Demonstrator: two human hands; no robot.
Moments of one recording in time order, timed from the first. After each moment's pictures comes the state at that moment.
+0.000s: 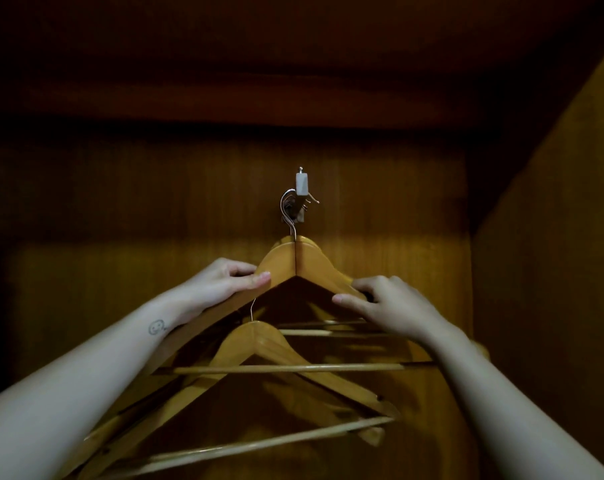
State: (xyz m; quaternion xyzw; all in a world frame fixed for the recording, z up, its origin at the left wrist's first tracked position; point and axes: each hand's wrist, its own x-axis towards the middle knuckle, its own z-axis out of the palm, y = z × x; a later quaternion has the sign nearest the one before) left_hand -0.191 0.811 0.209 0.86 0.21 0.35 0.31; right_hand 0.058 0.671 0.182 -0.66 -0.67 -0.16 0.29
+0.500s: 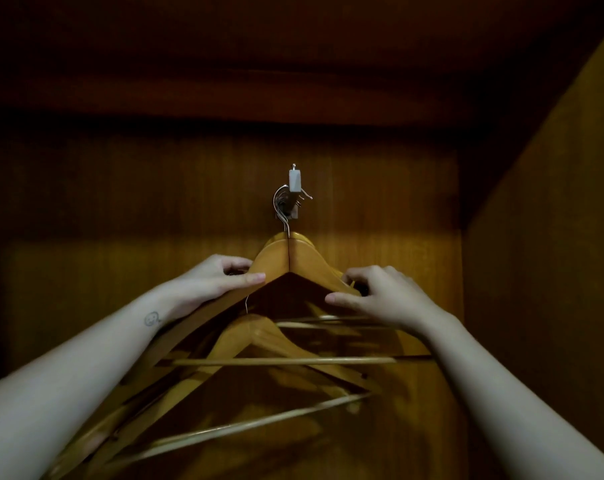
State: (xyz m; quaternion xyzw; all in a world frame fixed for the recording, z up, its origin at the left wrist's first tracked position) left_hand -0.188 0.814 0.209 0.85 0.21 0.35 0.35; right_hand 0.058 0.667 0.189 -0.67 -0.66 -0.19 0.27
